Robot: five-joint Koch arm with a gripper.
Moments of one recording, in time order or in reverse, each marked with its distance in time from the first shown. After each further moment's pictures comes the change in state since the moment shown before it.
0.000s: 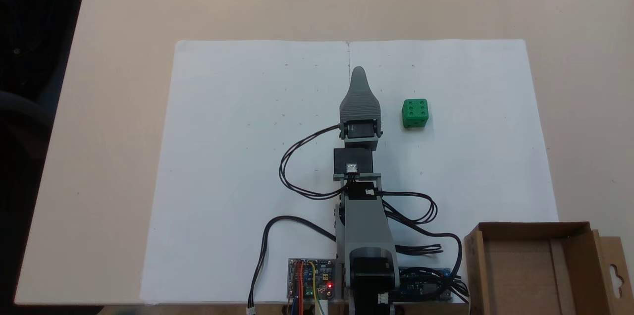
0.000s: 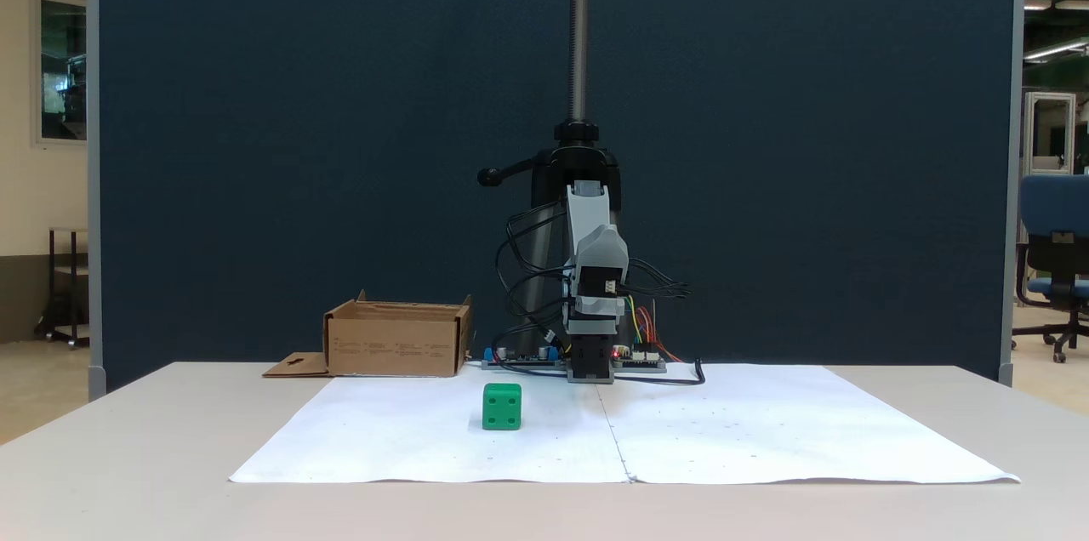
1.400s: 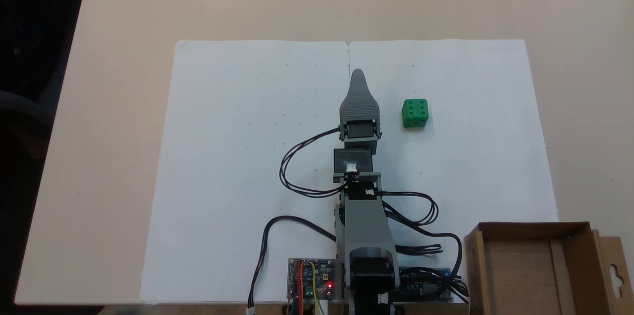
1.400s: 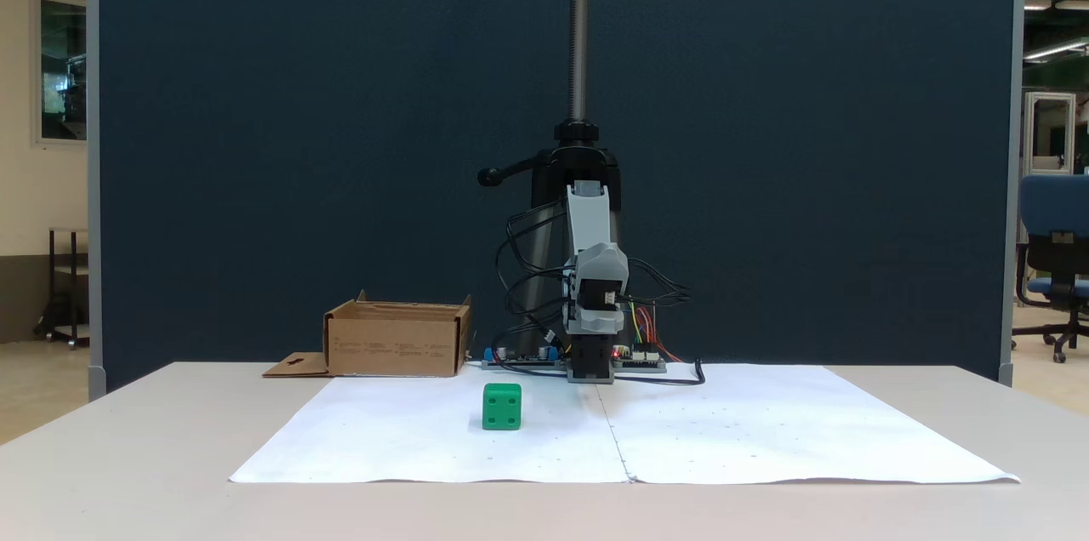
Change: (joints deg) arm 0.0 0.0 0.0 6.8 0.0
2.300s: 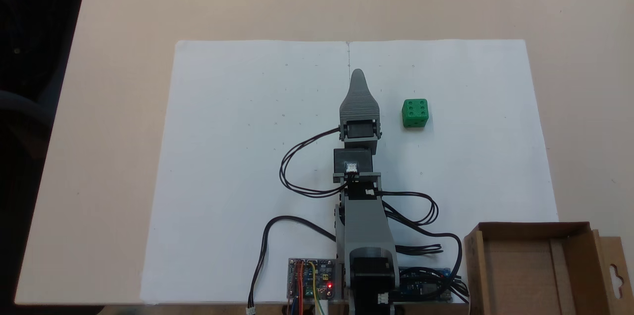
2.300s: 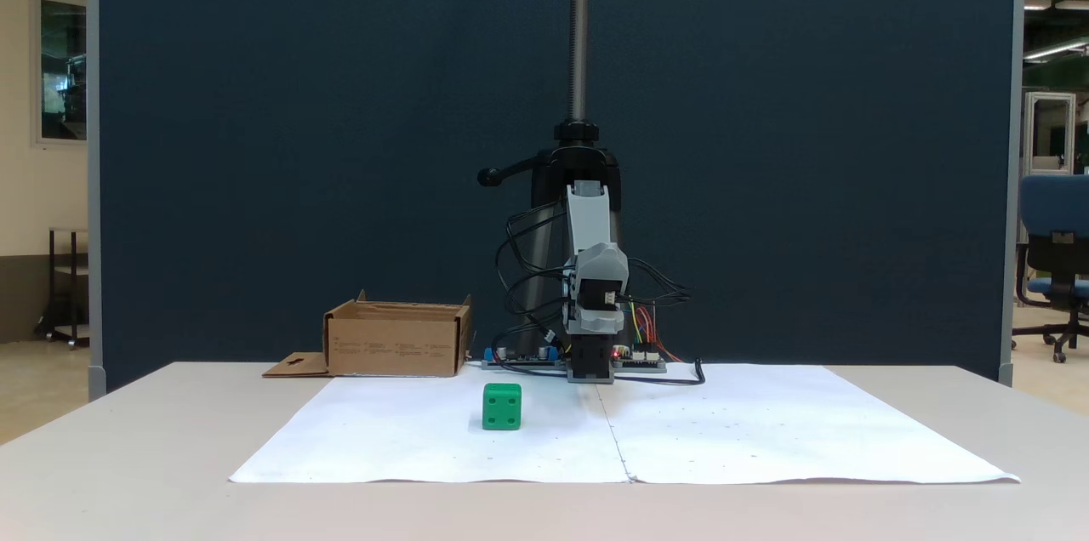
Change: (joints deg) arm 0.0 0.0 0.0 0.0 0.0
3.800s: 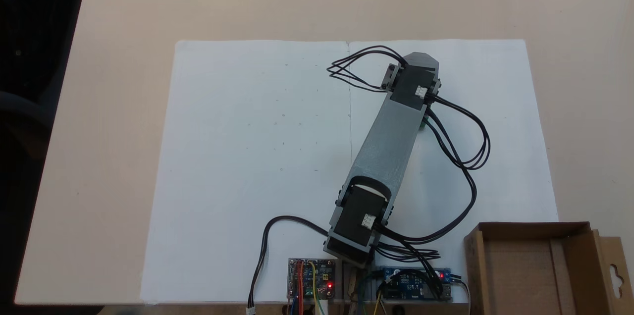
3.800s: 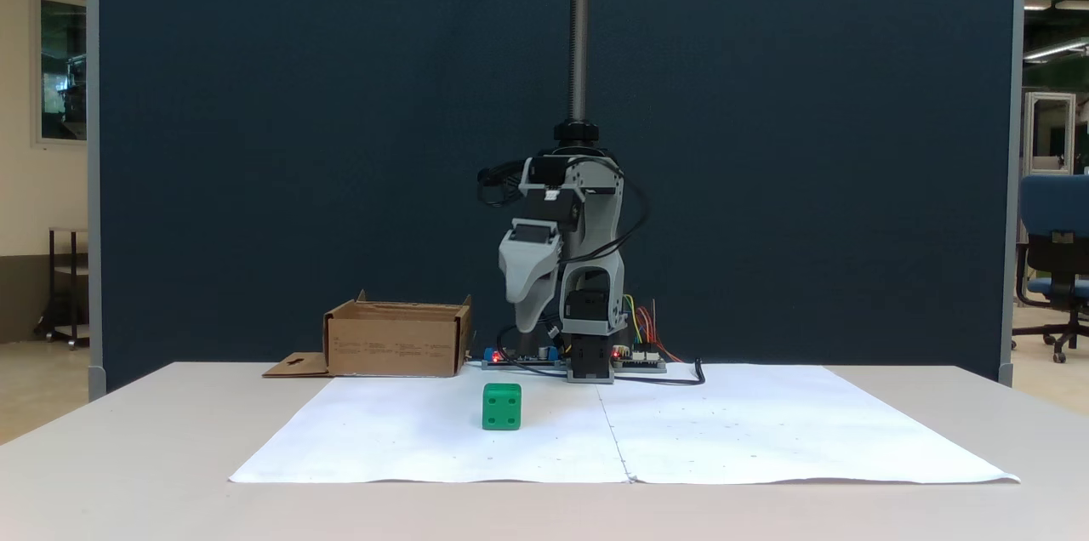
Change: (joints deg) arm 24.9 -26.2 -71.8 109.2 -13.6
